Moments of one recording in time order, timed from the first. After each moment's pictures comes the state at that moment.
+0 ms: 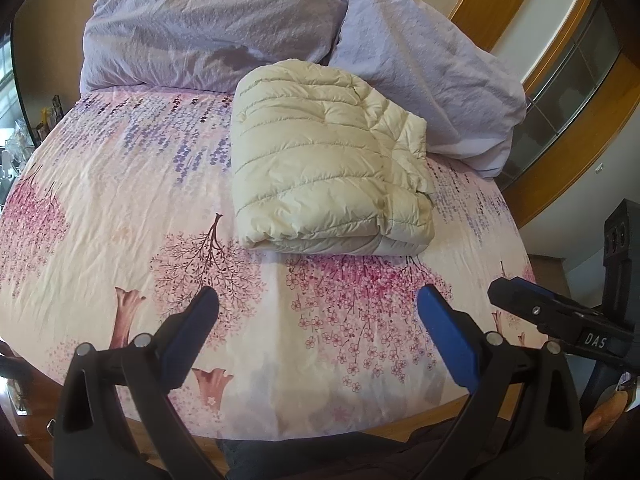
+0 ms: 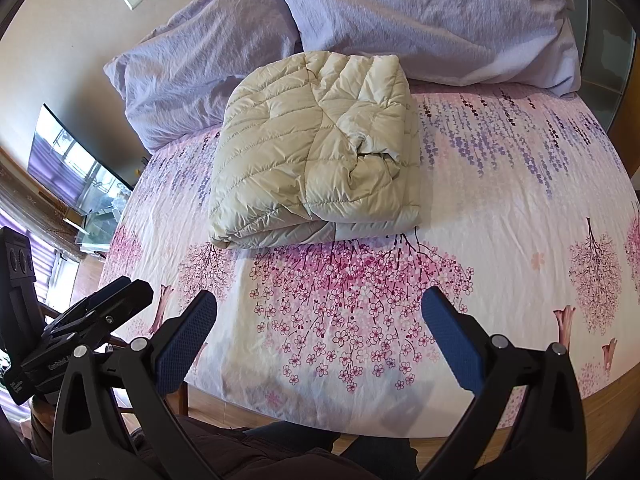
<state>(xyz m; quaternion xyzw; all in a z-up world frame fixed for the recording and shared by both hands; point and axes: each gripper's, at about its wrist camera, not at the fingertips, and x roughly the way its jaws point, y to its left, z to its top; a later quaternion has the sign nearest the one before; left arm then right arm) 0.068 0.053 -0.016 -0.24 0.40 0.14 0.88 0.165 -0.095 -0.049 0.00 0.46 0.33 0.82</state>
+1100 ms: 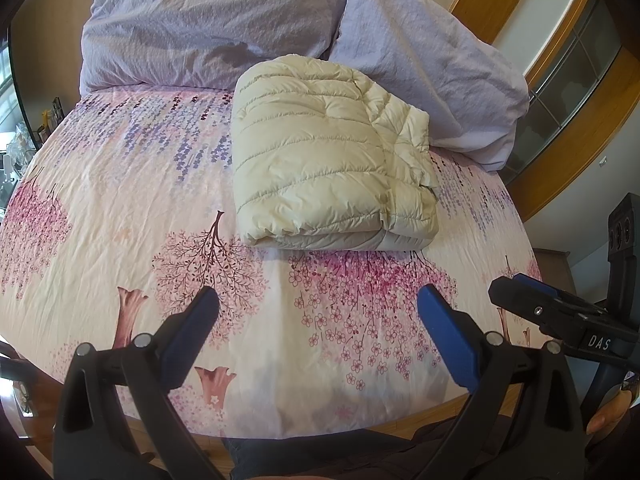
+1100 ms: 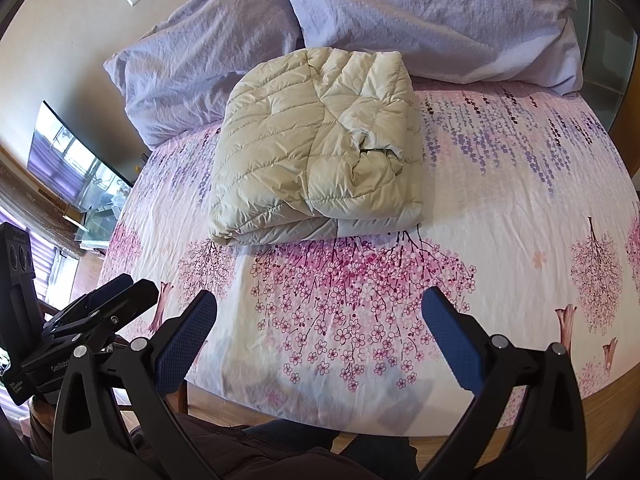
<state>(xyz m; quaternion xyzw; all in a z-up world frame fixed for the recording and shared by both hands) 0.069 0.052 -0.018 -0.24 0.41 0.14 0.87 0.163 -0.092 -0.053 0.00 0.46 0.33 0.82</state>
